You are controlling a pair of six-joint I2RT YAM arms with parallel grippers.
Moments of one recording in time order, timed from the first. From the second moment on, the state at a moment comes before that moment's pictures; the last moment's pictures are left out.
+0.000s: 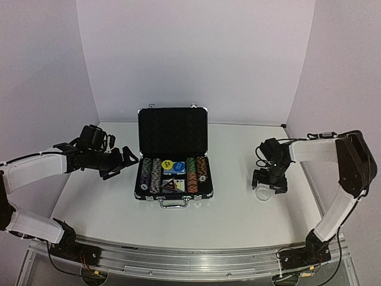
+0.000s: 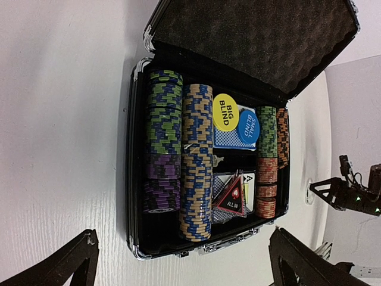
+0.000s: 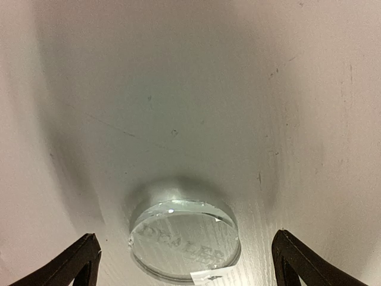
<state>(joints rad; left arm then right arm) -0.44 1.22 0.78 -0.34 0.22 -0.74 0.37 1.69 0.99 -0.70 0.06 0.63</state>
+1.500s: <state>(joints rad) -0.44 1.18 0.76 -0.34 0.21 -0.76 0.43 1.73 0.96 -0.69 0.09 0.66</state>
